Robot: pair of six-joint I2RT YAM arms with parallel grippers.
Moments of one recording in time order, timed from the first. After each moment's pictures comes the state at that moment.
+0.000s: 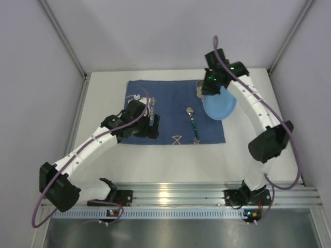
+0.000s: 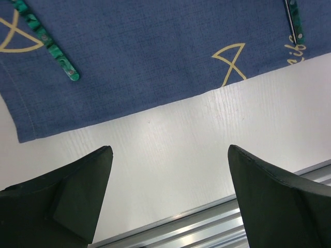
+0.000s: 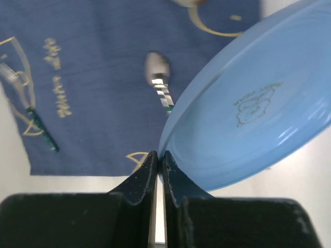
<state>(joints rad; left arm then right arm) -0.61 1.27 1.08 -0.73 -0.06 -0.39 0.36 1.74 1.88 -1.10 0.12 0.60</state>
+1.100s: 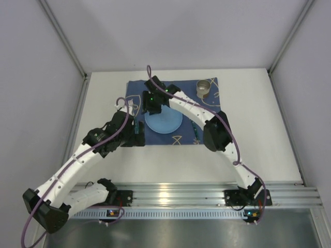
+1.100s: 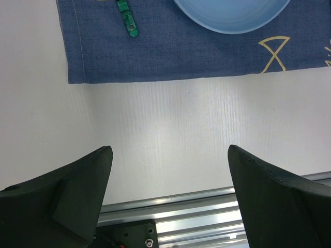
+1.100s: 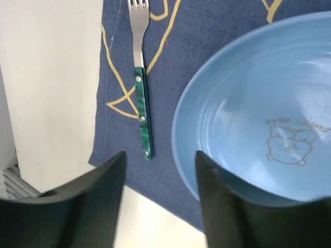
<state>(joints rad) -0.60 0.98 0.99 -0.90 -0.22 -0.51 0.80 2.46 2.39 -0.84 -0.09 0.70</state>
